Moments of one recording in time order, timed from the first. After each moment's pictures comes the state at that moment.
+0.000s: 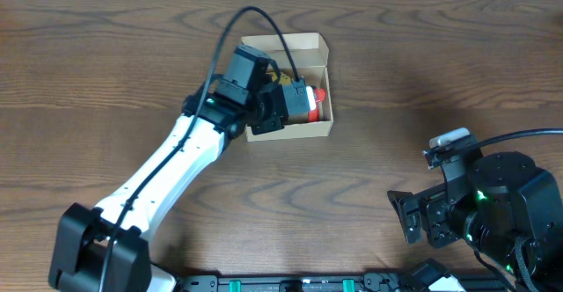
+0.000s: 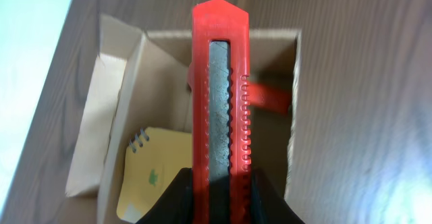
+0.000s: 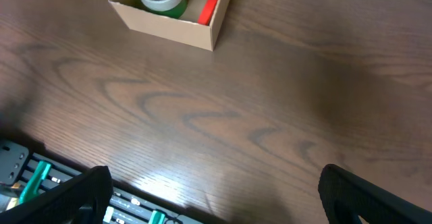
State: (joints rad) left arm -0.50 1.61 1.21 -0.48 0.27 0.88; right arm 0.55 0.93 1.58 -1.57 0.10 0.18
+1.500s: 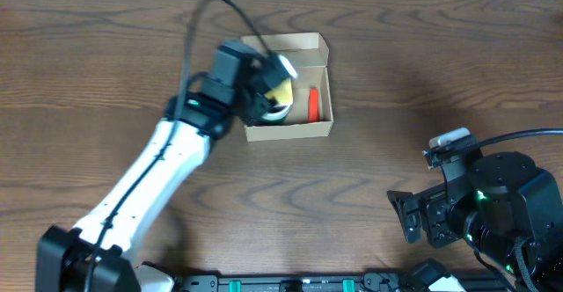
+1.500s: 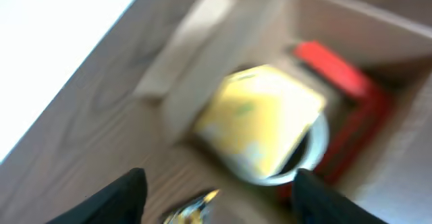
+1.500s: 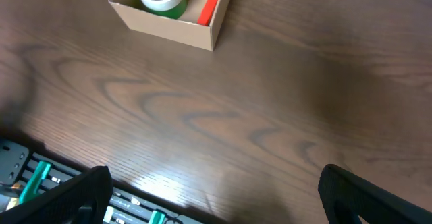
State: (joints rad) left arm -0.40 1.52 1.21 -0.47 0.05 0.50; right arm 0.55 0.93 1.58 -1.57 0.10 0.18
